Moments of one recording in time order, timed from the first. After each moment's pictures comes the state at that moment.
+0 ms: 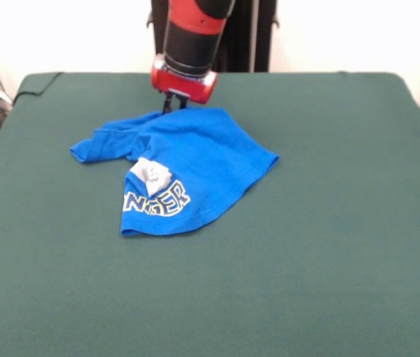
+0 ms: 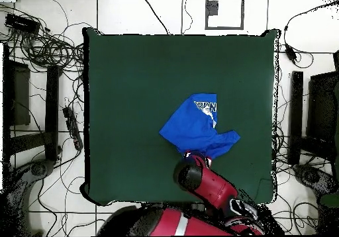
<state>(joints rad) -0.19 -0.41 -0.22 2.04 0.23 -0.16 1.47</state>
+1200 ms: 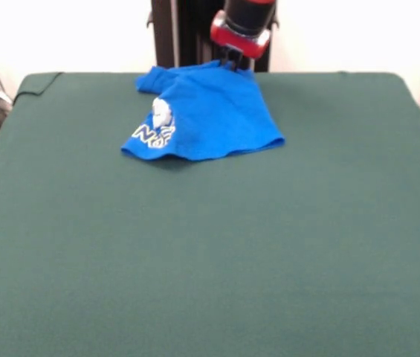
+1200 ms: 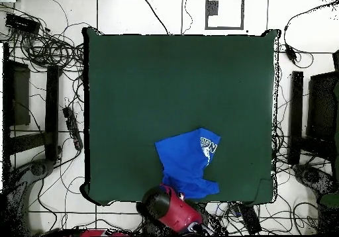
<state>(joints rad) 0.04 -0.43 -0.23 2.31 0.41 -0.07 1.61</state>
